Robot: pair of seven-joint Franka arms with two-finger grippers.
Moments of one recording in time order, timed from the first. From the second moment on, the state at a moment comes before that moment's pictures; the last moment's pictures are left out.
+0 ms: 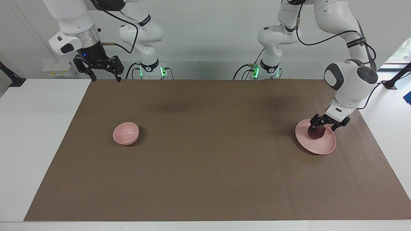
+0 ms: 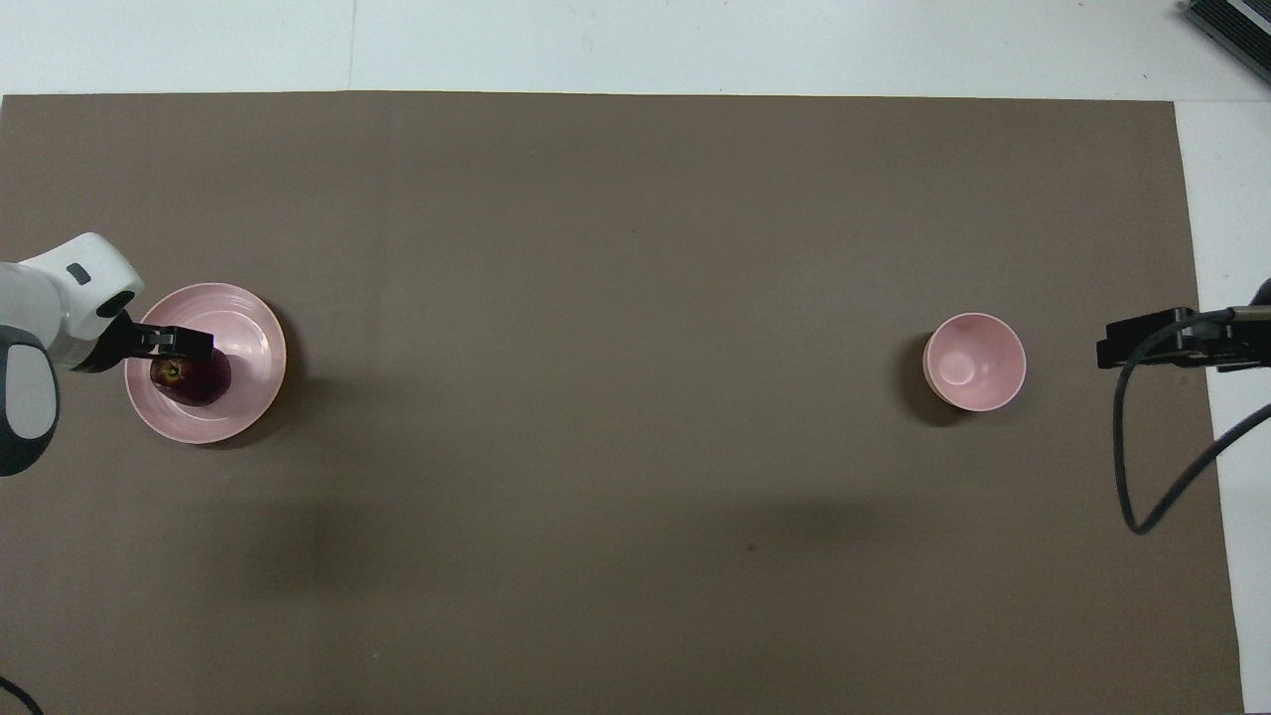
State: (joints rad) left arm 0.05 0.15 0.07 -2.07 0.01 2.26 0.21; right arm 0.06 -0.08 -0.07 -1.63 0.00 1.55 0.05
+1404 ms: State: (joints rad) left arm 0.05 0.14 0.07 -2.13 0.01 2.34 0.22; right arm 0.06 -0.08 -0.07 -1.63 0.00 1.55 0.05
